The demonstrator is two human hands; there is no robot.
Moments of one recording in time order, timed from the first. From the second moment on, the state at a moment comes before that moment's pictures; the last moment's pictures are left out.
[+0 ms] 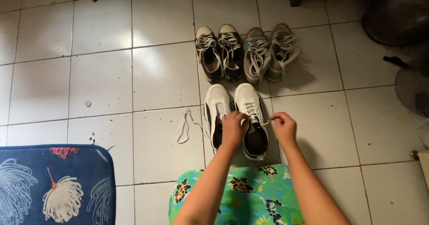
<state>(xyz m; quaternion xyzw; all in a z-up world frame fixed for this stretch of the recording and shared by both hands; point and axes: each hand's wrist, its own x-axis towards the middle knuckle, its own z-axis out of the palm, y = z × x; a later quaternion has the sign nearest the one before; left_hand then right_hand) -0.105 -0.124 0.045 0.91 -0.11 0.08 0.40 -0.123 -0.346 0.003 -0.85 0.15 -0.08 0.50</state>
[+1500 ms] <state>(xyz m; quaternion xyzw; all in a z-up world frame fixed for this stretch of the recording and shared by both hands) 0.011 -0.070 0.034 0.92 -0.10 -0.13 0.36 -0.104 -0.322 0.039 -0.94 -0.04 0.08 0.34</state>
